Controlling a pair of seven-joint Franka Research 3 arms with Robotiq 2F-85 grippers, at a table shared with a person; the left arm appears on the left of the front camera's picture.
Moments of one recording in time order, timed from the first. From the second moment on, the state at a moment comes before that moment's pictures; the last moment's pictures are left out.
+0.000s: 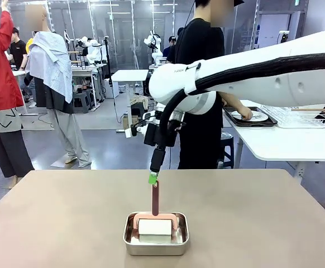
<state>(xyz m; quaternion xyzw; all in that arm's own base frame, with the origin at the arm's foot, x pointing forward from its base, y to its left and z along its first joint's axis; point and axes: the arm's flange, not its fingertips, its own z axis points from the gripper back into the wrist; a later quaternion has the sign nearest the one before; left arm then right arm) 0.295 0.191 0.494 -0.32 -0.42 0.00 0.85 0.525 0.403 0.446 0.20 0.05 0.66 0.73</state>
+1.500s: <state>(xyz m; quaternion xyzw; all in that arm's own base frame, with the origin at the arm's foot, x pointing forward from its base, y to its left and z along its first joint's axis) 0.295 0.191 0.494 -0.32 -0.42 0.00 0.85 0.513 0.426 0.395 0.14 0.14 0.67 0.72</state>
